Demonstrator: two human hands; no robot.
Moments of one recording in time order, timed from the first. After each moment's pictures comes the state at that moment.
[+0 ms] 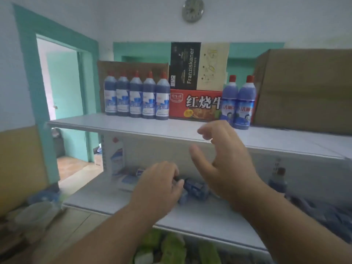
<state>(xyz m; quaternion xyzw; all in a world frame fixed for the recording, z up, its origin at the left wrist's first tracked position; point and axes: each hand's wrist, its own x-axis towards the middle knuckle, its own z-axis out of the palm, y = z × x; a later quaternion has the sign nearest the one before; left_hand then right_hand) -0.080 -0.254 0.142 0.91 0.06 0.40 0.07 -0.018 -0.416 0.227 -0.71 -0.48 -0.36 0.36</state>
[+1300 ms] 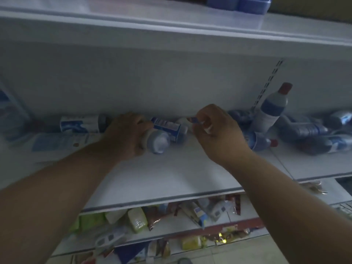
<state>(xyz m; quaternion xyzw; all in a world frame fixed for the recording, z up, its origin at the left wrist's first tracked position) 0.150 -0.099 -0.005 0.98 -0.13 0.16 0.00 0.166 -0.358 0.043 -0.88 -0.27 -0.18 0.35</state>
